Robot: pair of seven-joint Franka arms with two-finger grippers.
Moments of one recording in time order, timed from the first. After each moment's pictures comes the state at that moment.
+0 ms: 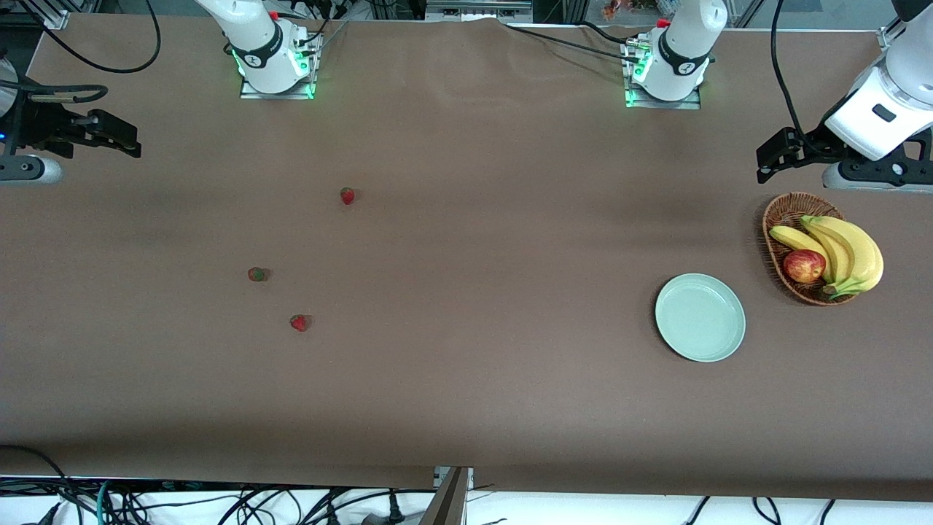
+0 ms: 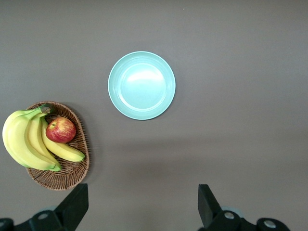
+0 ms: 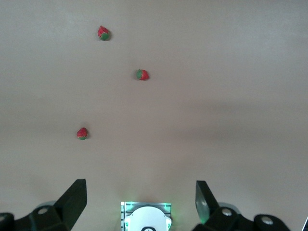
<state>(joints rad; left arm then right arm) -0.04 -0.06 -0.05 -1.70 0.02 1.64 -0.04 -0.04 0.08 0.10 -1.43 -0.04 1.33 0.02</state>
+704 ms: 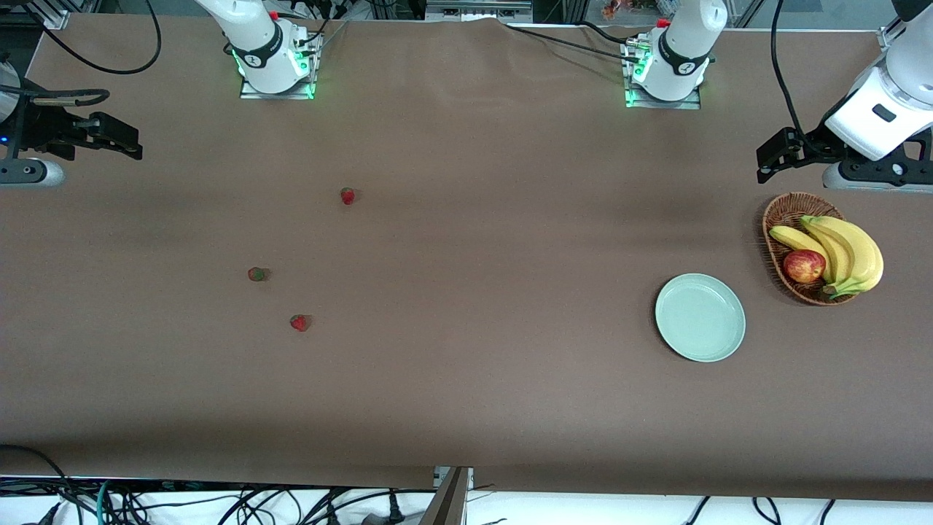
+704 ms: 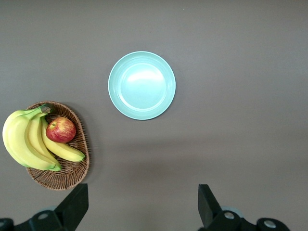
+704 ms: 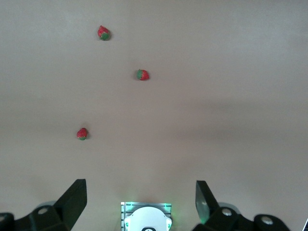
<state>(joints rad) -0.04 -0.06 -0.05 -1.70 0.02 1.64 -0.04 -0.03 0.09 0.10 -1.43 -0.04 1.33 0.02</state>
